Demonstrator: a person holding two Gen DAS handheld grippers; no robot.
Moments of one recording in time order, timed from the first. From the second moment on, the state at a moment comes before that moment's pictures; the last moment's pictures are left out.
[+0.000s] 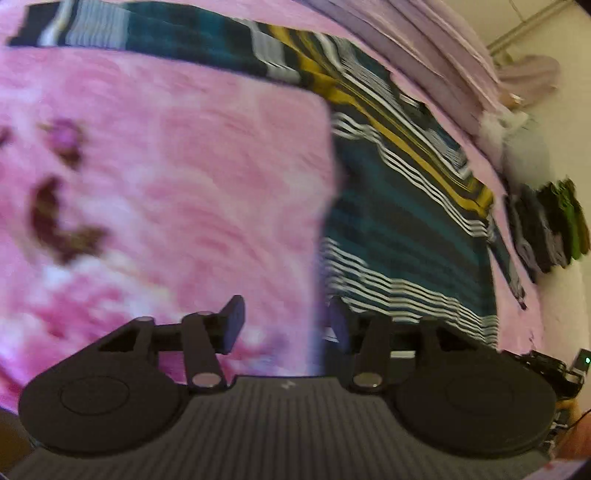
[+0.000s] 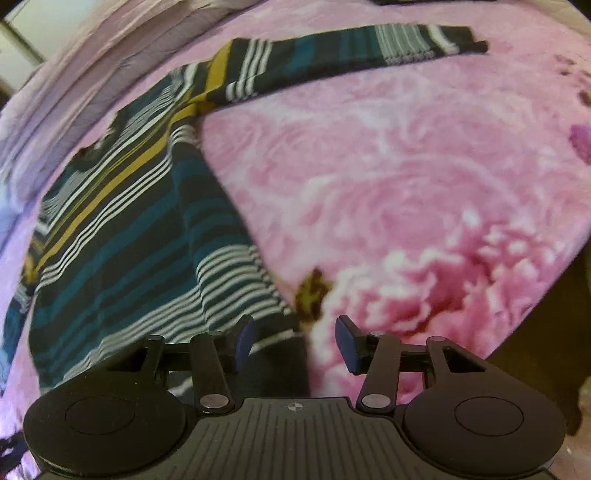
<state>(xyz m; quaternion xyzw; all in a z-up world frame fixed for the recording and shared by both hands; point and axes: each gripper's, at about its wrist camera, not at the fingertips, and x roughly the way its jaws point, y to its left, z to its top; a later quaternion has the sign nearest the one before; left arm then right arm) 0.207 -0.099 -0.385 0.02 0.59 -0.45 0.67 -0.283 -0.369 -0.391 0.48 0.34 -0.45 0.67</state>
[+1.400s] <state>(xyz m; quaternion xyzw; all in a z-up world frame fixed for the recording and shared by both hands) 0.032 -0.186 -0.397 0.26 0.47 -0.46 0.71 -0.221 -0.297 -0.412 0.18 0.47 -0.34 0.79</state>
